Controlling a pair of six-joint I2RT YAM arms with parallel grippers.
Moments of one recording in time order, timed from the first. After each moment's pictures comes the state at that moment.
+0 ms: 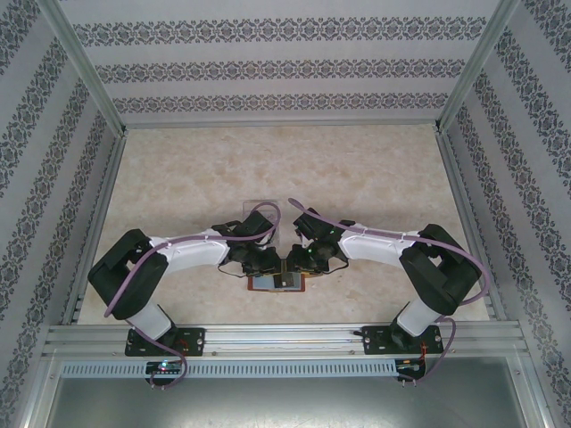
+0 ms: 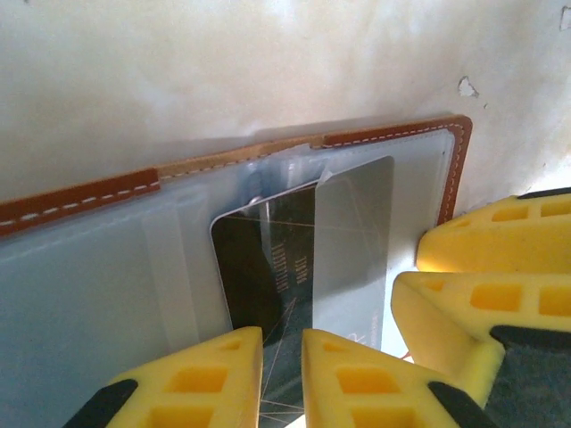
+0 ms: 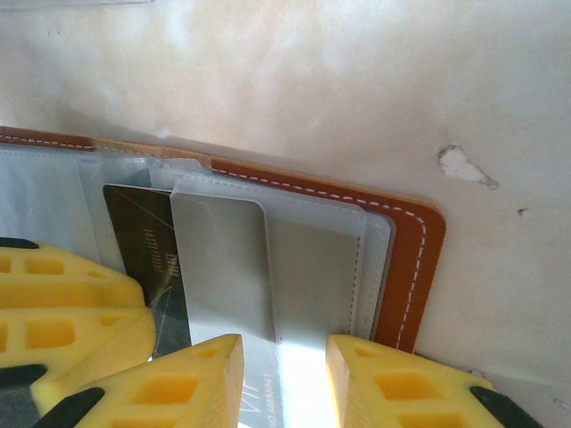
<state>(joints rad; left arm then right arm) -0.74 1.61 0.82 -0.38 0.37 -0.86 0.77 1.62 0.83 -0.43 -0.36 0.81</state>
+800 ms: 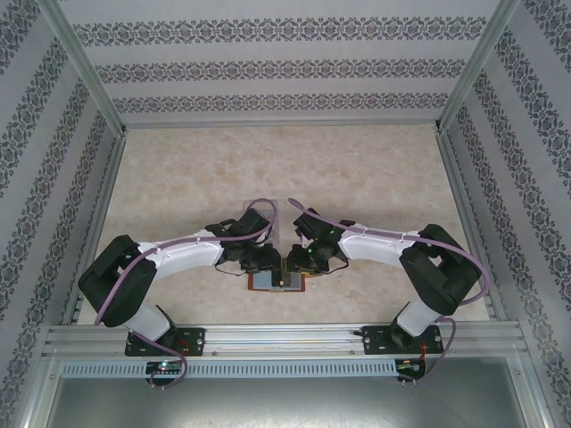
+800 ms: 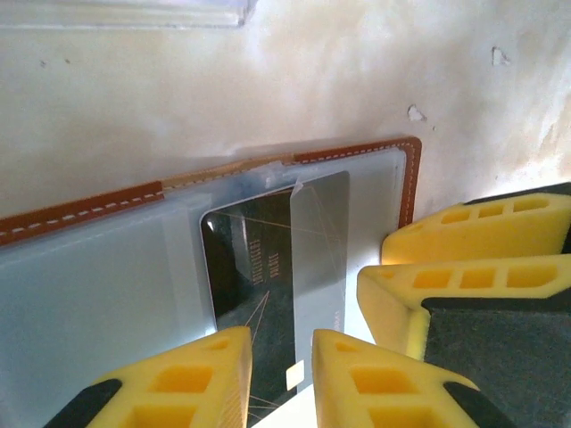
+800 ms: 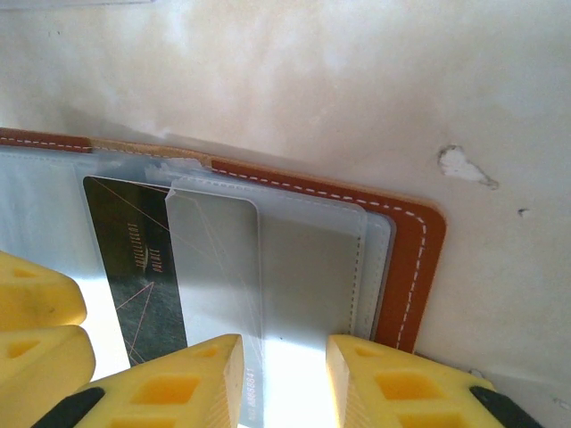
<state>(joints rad) -0.74 1.54 0.82 -0.38 0.34 -0.86 0.77 1.62 0.83 -0.43 -0.36 0.81</state>
